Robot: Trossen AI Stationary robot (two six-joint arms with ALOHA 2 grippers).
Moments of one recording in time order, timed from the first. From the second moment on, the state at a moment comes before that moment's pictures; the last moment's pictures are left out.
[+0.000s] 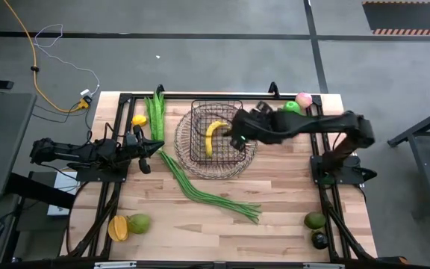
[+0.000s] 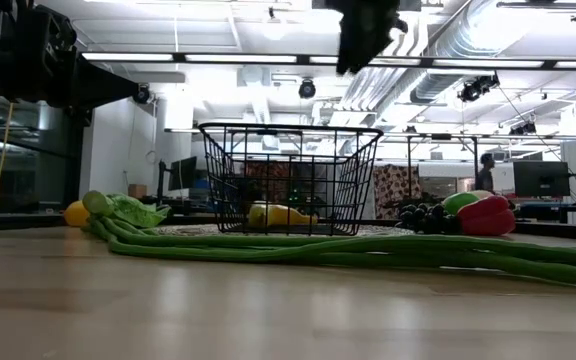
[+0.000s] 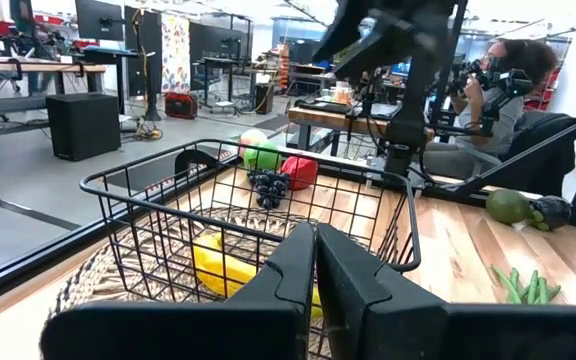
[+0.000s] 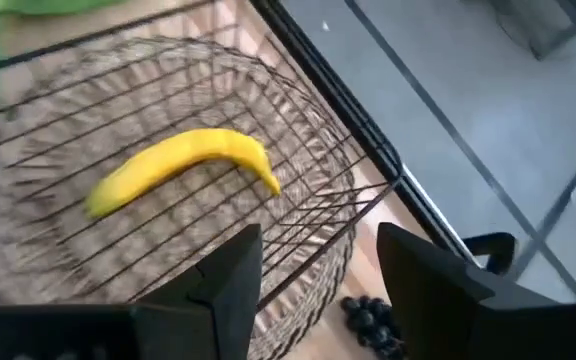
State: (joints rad) left arm 0.01 0.07 0.01 0.07 -0.43 -0.09; right arm 0.02 1.63 1.61 -1.06 0.65 0.39
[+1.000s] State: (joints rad) left arm 0.01 0.07 0.01 0.07 -0.43 -0.09; right arm 0.10 0.81 0.44 0.37 0.25 0.05
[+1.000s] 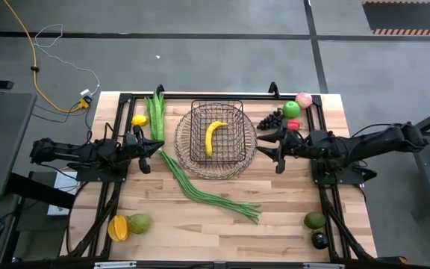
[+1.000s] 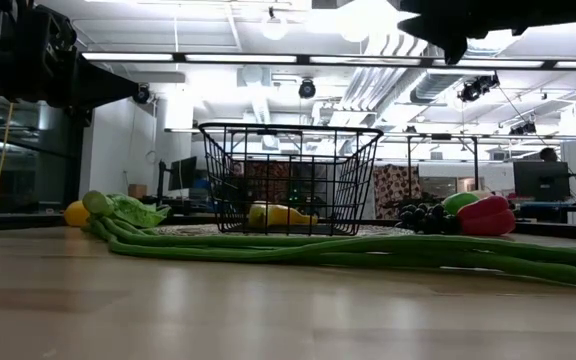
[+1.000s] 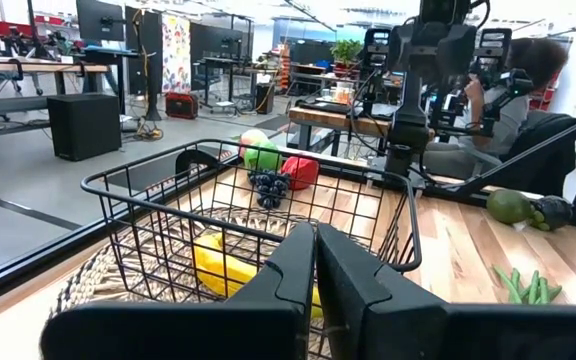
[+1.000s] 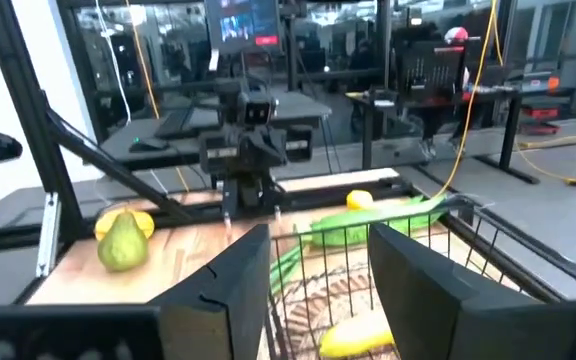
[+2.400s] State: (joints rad) left arm -0.01 0.12 0.01 0.42 -0.25 -0.16; right arm 0.10 0.82 0.44 0.49 0.26 0.03
